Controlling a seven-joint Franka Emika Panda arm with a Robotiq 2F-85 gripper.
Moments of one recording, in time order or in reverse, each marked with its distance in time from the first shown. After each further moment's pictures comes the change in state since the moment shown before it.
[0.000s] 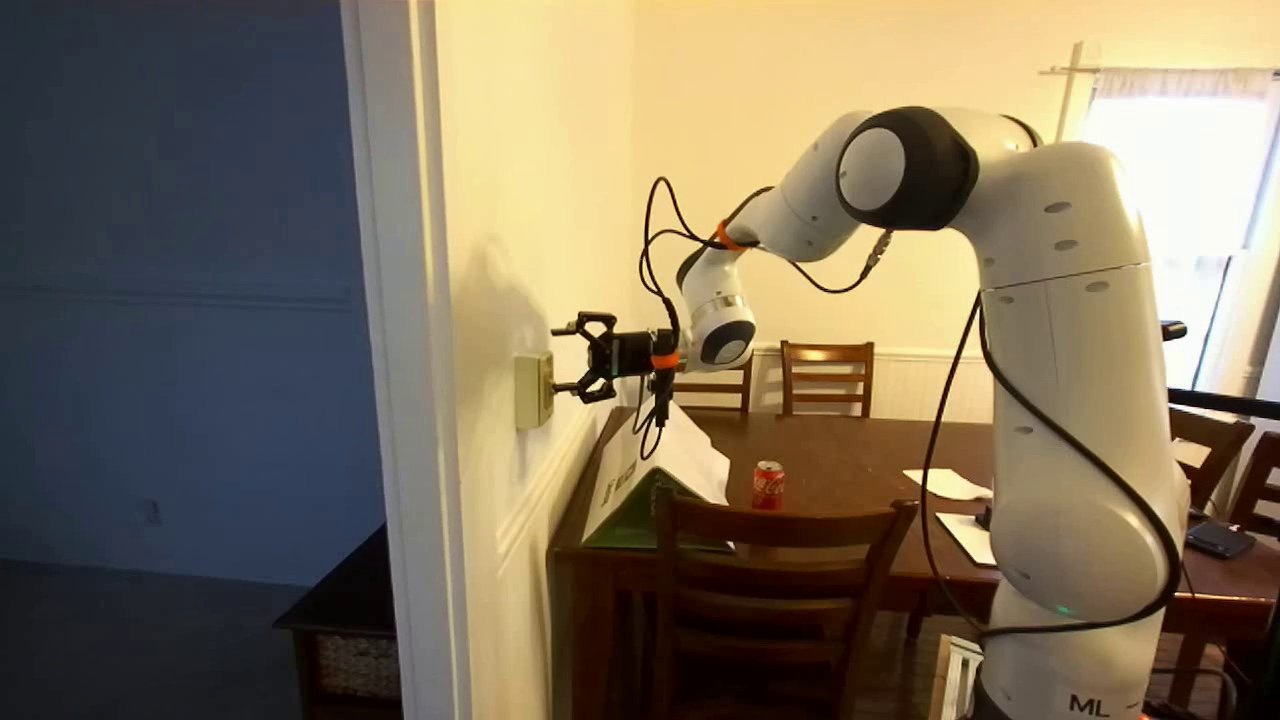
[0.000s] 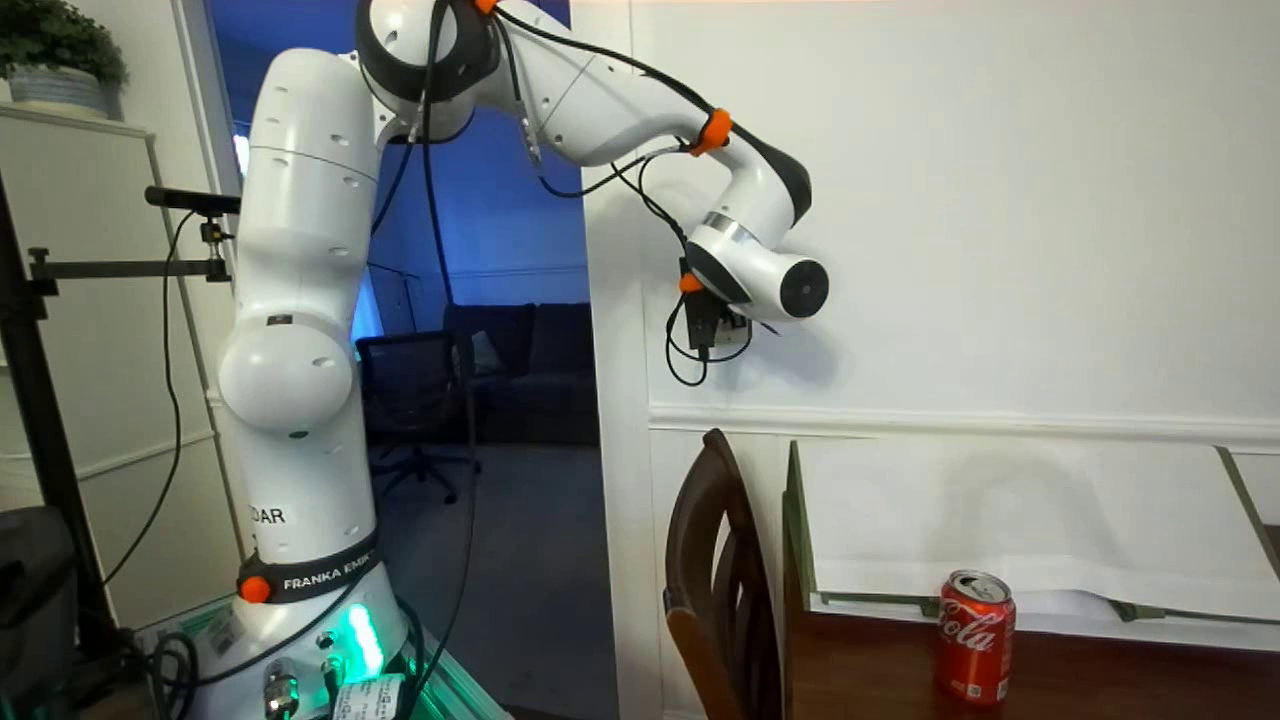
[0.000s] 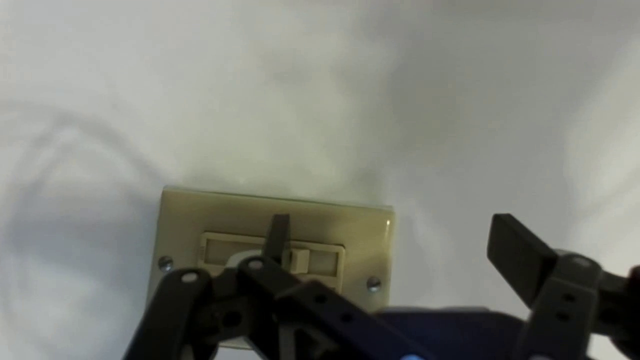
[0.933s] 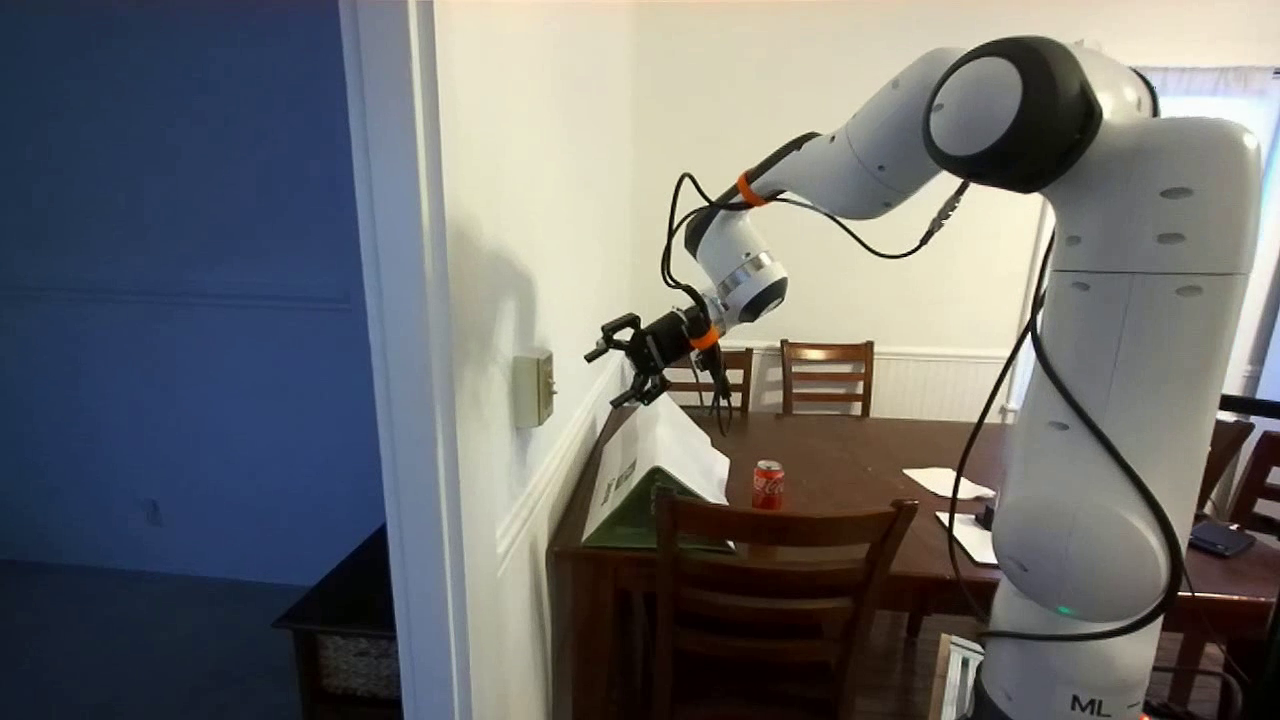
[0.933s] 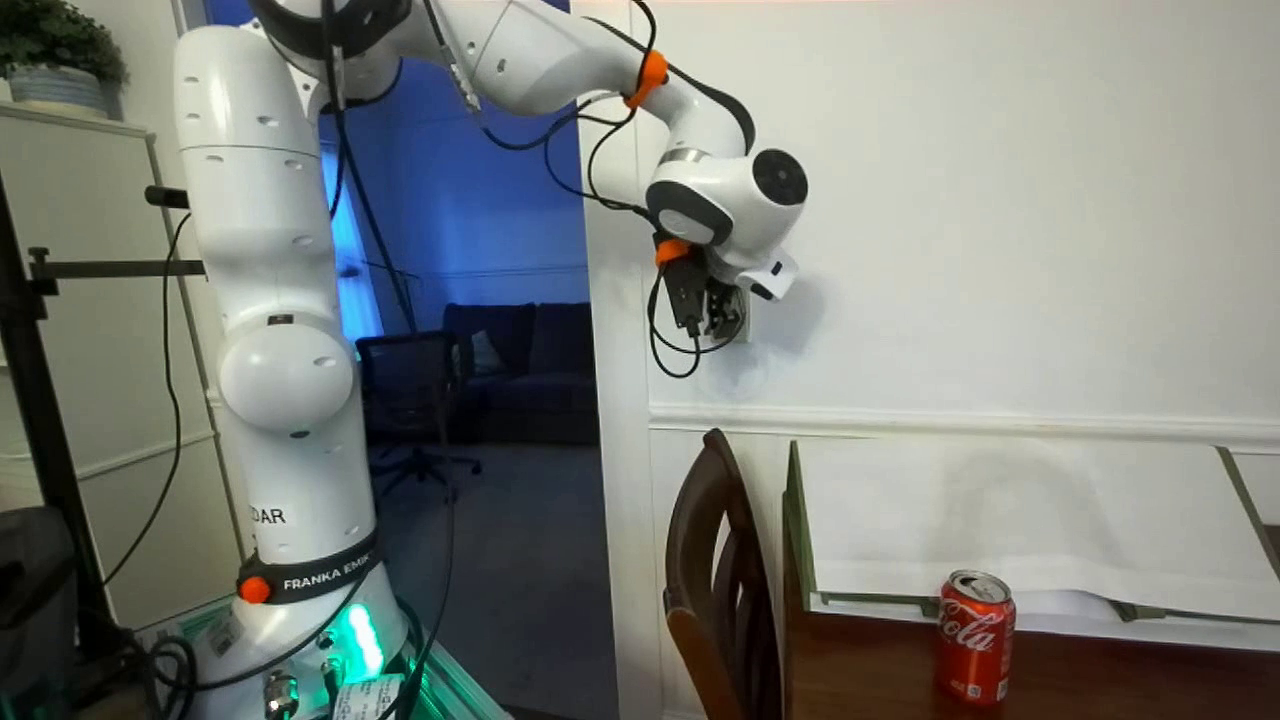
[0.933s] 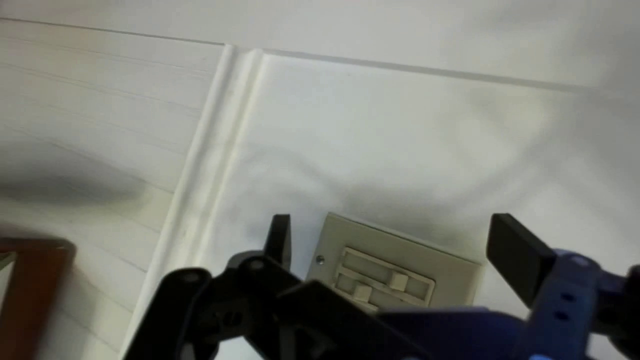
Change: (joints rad) arm 0.011 -0.258 -0.003 -0.138 -0.504 0.307 0.209
